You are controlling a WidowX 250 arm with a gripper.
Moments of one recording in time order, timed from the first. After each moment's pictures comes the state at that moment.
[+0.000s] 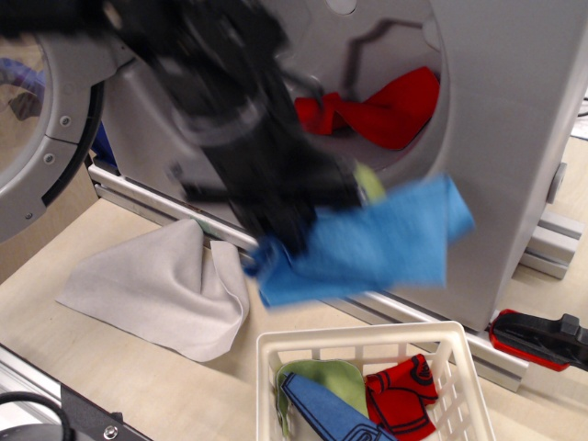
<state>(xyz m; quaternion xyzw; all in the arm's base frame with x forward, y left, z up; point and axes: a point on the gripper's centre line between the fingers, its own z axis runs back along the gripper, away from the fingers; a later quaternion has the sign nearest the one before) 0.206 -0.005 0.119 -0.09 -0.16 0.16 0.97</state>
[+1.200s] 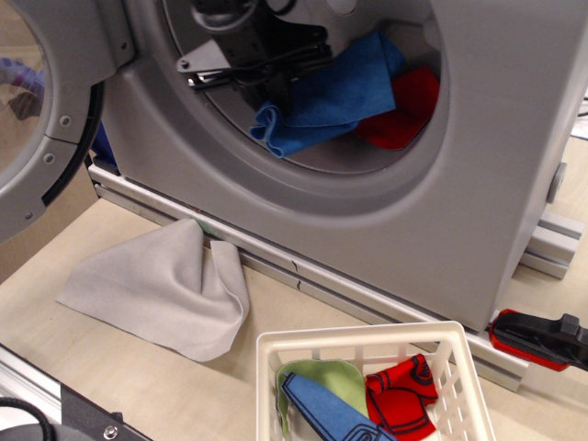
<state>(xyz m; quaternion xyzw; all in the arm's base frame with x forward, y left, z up) 0.319 0.060 0.096 -0.05 -0.24 0.27 0.93</state>
